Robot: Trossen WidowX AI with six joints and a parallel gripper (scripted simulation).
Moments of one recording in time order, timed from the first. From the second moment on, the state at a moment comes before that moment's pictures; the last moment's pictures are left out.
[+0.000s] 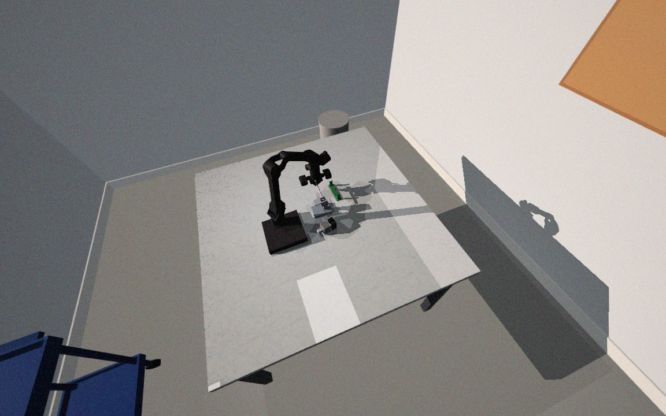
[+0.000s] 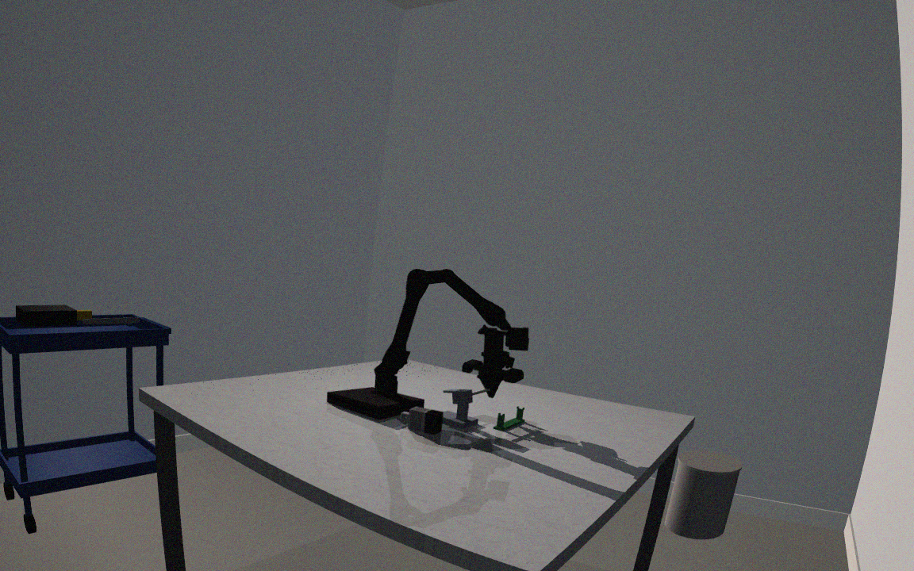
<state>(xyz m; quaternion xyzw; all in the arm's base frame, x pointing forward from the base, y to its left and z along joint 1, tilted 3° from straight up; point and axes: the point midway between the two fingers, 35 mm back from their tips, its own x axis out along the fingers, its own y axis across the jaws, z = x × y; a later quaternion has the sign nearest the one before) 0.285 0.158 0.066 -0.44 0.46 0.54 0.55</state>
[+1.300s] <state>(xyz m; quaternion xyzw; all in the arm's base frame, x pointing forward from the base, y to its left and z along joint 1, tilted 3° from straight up) 0.287 0.174 0.093 -0.43 0.47 0.55 0.54</state>
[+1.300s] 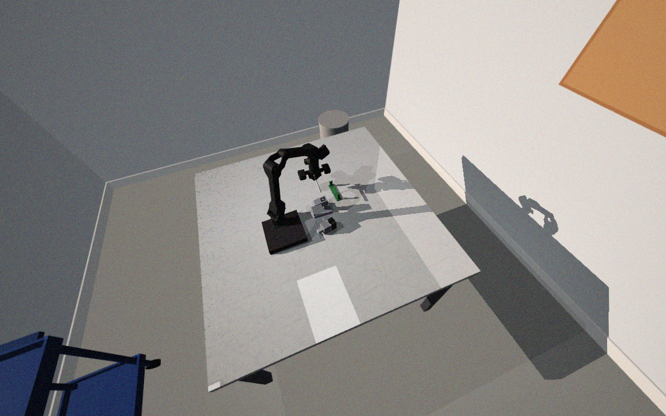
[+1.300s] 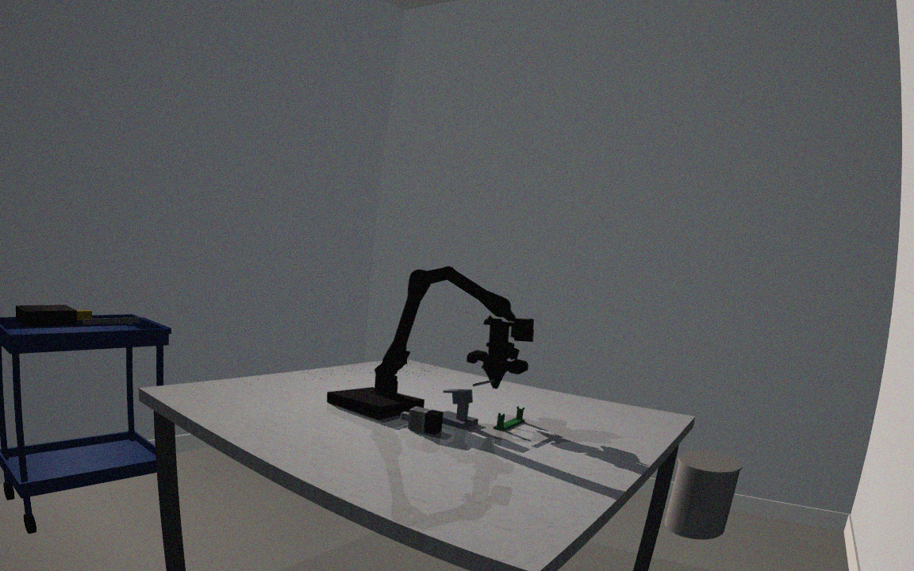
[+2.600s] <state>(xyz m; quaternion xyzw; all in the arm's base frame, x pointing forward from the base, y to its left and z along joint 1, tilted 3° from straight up) 0.384 0.204 0.103 -0.45 0.45 0.56 0.53</state>
